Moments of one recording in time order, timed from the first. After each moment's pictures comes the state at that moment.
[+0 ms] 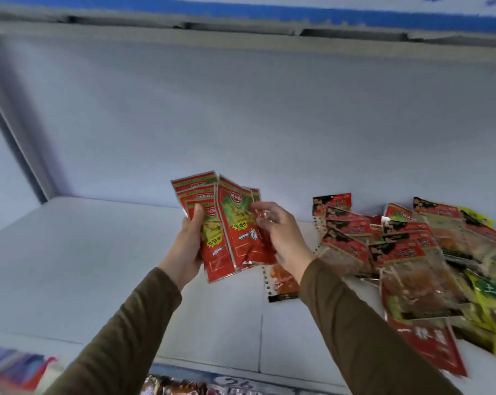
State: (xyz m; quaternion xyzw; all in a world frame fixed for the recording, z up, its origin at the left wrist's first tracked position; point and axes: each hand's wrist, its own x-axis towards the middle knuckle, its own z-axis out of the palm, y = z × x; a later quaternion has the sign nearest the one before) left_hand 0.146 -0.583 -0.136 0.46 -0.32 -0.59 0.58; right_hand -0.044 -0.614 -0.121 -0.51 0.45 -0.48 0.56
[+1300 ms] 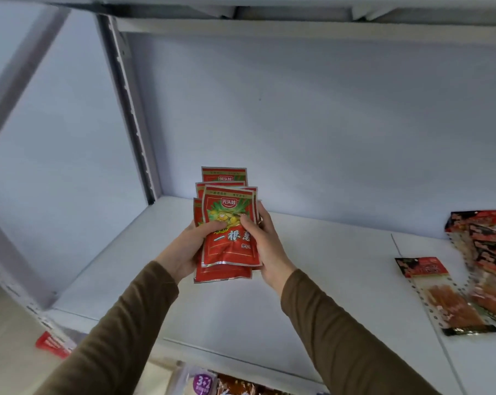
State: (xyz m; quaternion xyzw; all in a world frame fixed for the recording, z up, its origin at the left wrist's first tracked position) left_hand 0.470 -0.593 -0.146 0.52 -0.32 -0.63 0.49; right_hand 0.298 -0.622 -0.163 -0.46 0.38 -0.46 0.66
